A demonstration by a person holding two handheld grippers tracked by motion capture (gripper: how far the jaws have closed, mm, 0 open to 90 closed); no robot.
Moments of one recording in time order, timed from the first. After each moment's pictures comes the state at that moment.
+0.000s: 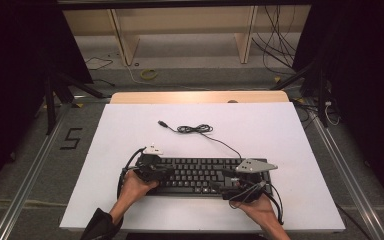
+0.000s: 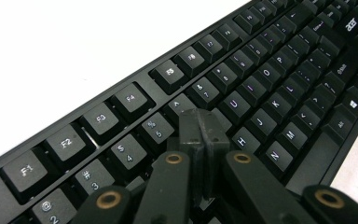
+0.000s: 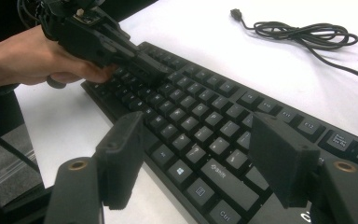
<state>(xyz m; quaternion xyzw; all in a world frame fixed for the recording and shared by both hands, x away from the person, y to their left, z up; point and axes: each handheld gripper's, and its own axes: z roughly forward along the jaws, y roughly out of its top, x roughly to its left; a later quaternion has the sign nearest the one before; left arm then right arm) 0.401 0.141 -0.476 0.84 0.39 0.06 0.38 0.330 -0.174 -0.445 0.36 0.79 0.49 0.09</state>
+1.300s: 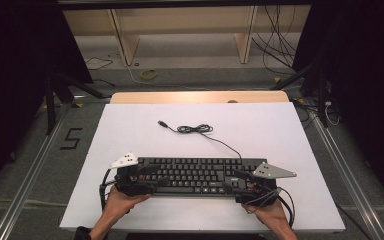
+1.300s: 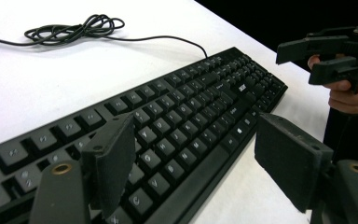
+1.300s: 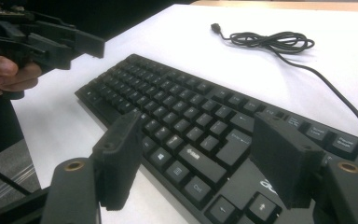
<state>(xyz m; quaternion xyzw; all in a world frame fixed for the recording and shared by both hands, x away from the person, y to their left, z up) 0.347 0.183 -0.455 0.76 0.36 0.03 0.54 0.318 -0.207 -0.449 0.37 0.76 0.52 0.11</state>
